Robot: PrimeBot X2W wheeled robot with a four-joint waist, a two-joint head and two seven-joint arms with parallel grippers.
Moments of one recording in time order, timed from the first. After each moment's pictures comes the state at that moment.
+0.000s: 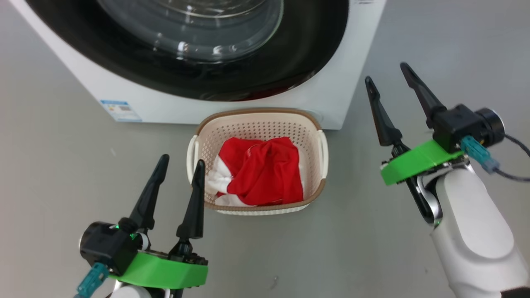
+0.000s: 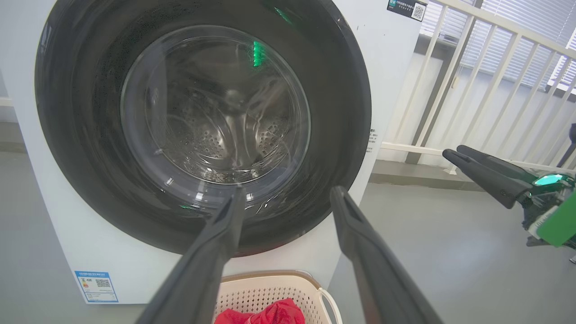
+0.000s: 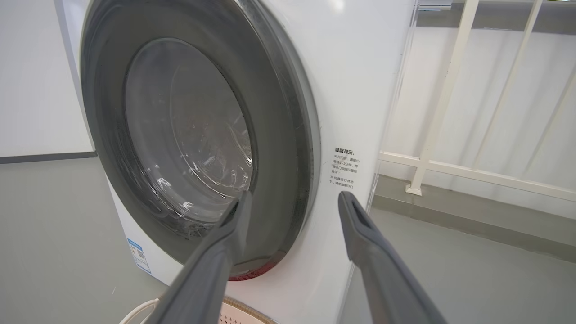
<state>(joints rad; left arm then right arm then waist) -0.20 0.04 -0.19 0.02 -0.30 -0.05 -0.25 -0.58 -0.06 0.10 0.44 0.11 0.13 -0.26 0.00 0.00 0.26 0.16</state>
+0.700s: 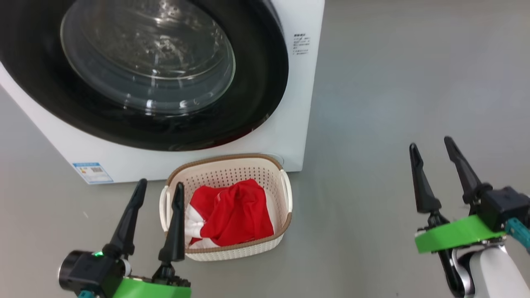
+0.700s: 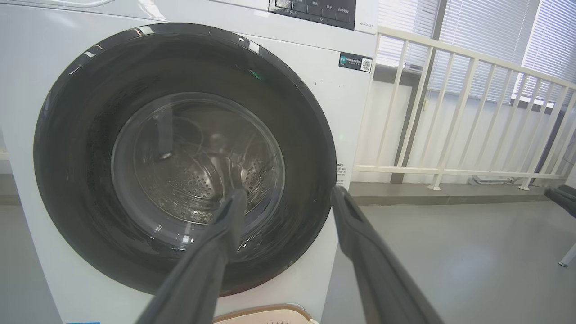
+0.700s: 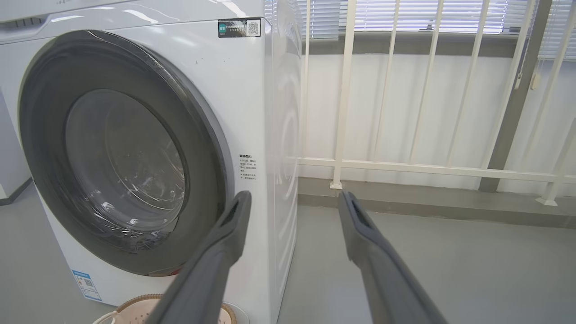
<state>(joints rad) -0.09 0.04 -0.10 -0.02 -0.23 -0.05 -0.25 -0.19 -0.05 -0.06 0.18 0.17 0.13 -0.26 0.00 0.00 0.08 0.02</state>
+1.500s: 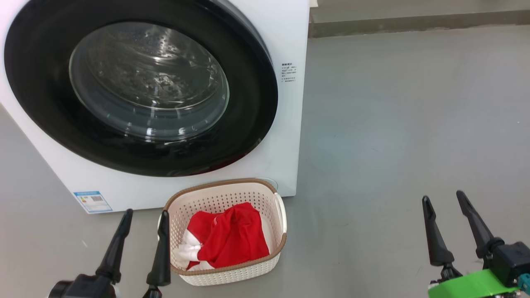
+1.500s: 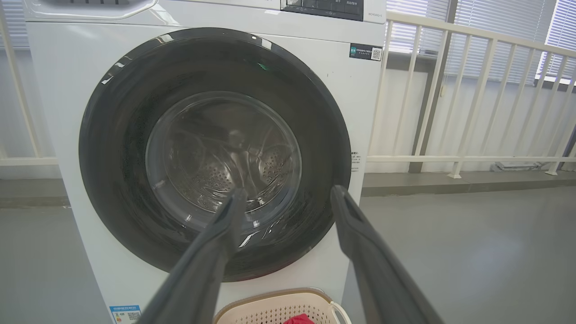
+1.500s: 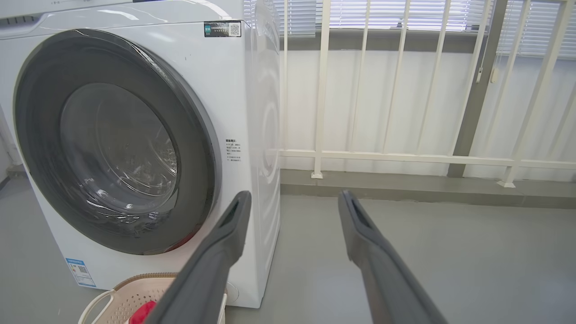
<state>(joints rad) 0.01 0.04 -0.04 0.02 -0.18 -0.05 -0.25 0.07 -0.04 -0.11 0.06 0.16 0.13 -0.26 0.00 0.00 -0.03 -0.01</state>
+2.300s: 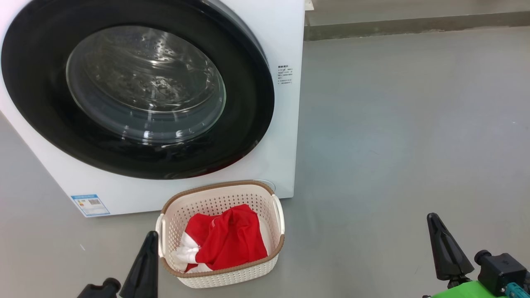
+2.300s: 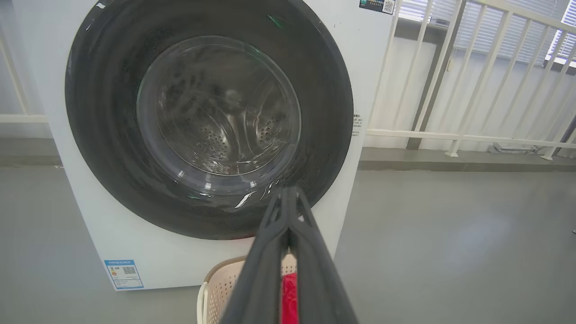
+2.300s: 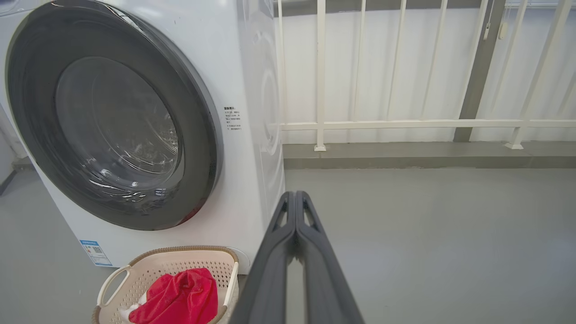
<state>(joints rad) 0.05 0.04 -0.04 0.10 -0.21 -0.06 -0.24 0.10 -0.02 -0.09 0.13 0.19 0.13 -0.25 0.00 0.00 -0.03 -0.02</state>
